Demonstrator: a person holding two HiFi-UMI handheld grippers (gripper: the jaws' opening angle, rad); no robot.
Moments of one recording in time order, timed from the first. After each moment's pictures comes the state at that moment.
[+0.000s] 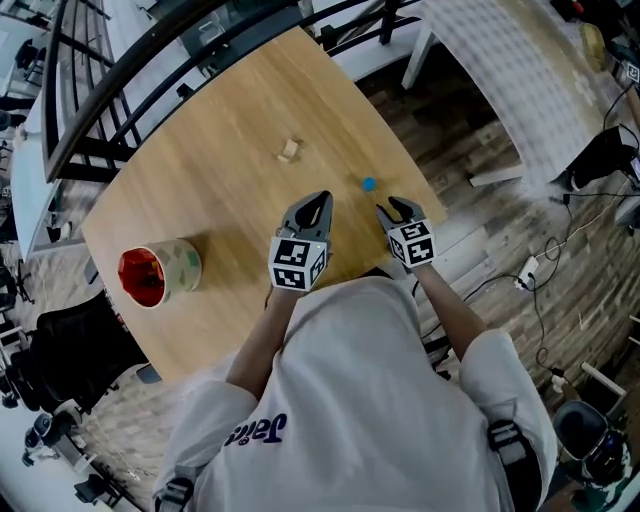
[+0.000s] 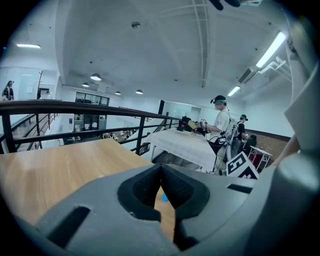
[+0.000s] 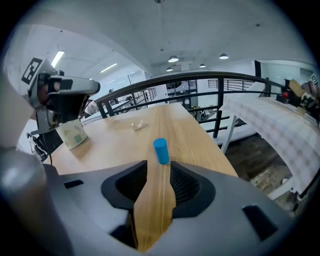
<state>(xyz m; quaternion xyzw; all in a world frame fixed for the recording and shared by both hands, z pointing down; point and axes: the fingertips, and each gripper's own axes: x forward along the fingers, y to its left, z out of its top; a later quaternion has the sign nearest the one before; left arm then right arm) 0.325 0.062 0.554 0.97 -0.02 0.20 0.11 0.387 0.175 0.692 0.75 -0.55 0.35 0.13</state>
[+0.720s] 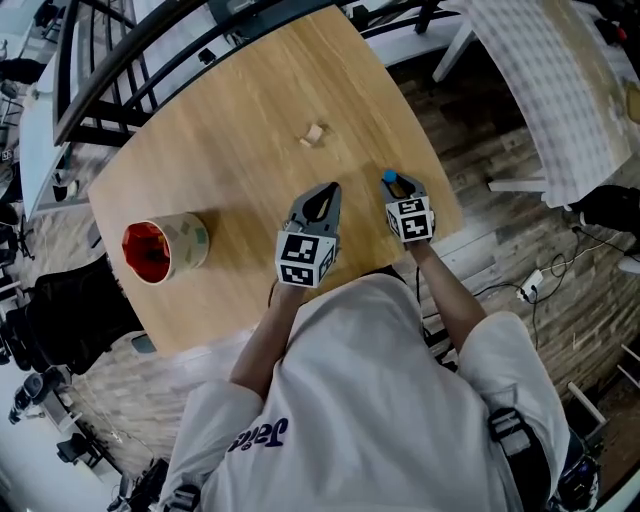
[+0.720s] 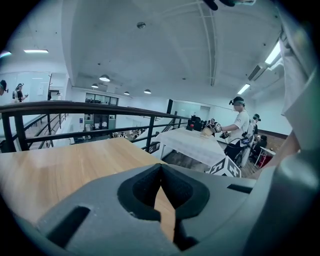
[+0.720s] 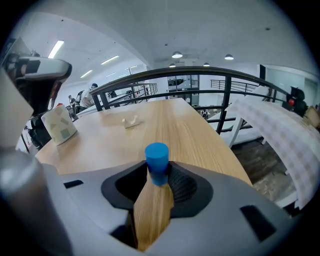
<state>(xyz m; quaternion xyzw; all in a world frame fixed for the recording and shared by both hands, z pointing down) 0.311 0.035 0.561 0.97 -0.07 0.21 0.11 0.409 0.110 0.733 0.75 -0.54 0.35 0.17</state>
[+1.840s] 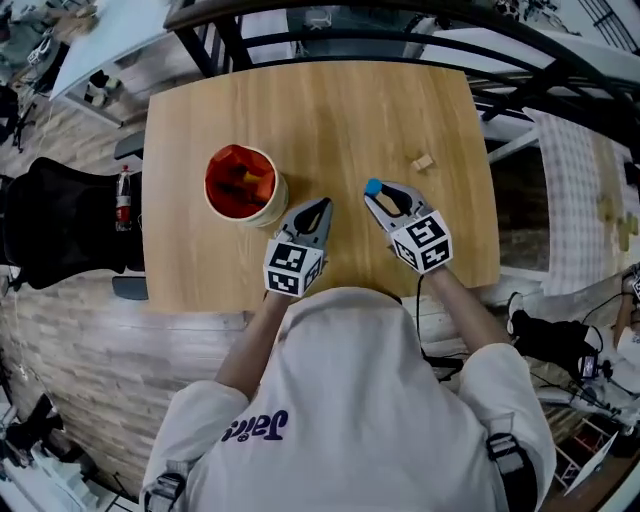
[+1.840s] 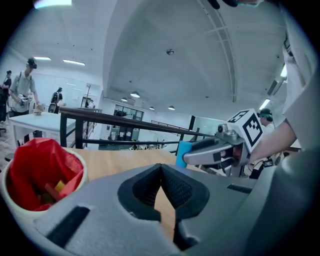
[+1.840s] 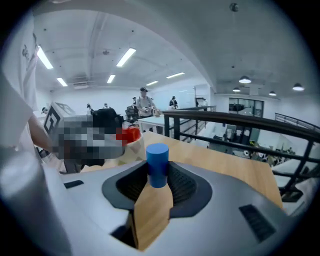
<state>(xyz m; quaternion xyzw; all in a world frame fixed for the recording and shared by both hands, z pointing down) 0.032 -0.110 0.516 0.96 -0.20 0.12 0.15 0.113 -0.090 0.514 0.56 -0.79 0.17 0.20</state>
